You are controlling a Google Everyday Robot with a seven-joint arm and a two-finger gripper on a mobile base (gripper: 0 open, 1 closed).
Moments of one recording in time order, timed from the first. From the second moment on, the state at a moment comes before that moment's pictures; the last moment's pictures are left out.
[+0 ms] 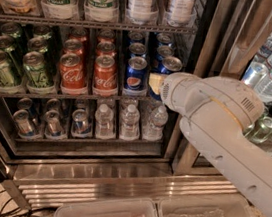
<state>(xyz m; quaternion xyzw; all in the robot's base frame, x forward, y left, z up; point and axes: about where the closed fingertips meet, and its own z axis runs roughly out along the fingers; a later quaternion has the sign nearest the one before) 0.623 -0.082 0.894 -0.07 0.82 0.11 0.56</state>
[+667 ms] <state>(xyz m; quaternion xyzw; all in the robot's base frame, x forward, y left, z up) 0.603 -0.069 0.881 -0.07 0.84 0.16 0.51</state>
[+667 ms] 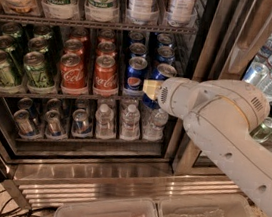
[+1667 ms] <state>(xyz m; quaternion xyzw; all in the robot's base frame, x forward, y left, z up) 0.541 -0.056 0.833 -0.05 0.89 0.21 0.41</state>
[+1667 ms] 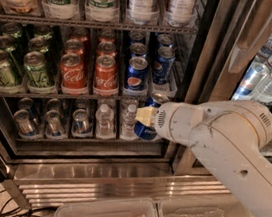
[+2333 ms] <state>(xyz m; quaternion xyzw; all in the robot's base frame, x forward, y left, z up) 0.486 -0.030 0.807 -0.05 0.91 0.26 0.32</state>
